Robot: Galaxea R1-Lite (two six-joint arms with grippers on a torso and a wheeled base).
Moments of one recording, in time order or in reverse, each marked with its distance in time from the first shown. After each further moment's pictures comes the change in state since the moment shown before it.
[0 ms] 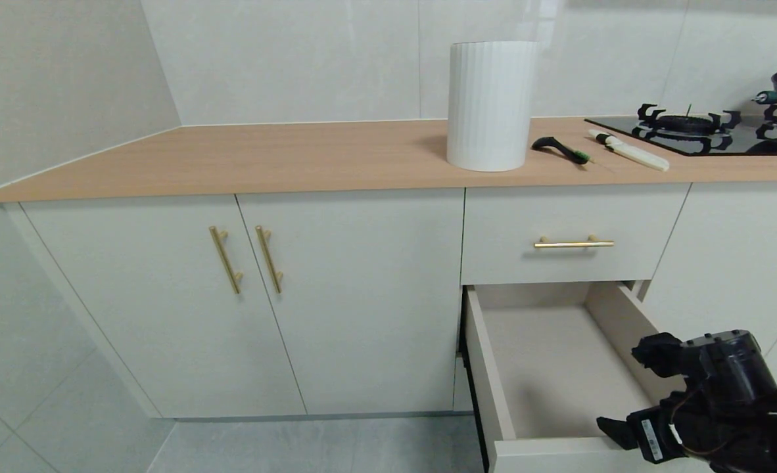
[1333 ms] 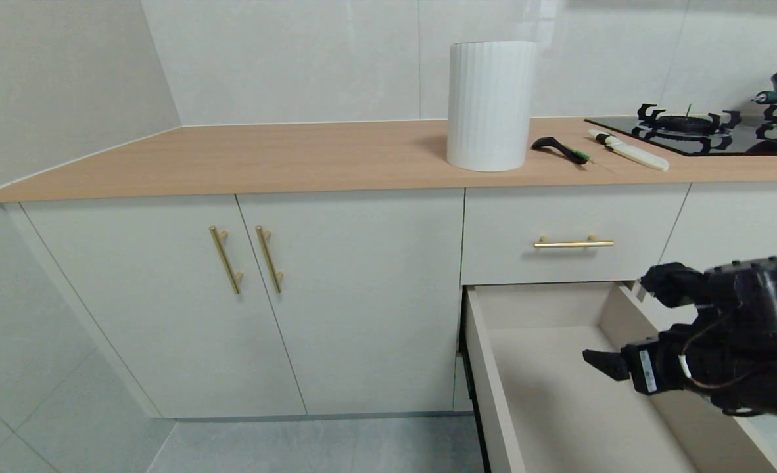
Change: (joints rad) left arm 0.000 0.000 0.000 0.000 0.000 0.000; right arm 0.013 -0.167 -0.296 0.258 0.046 0.015
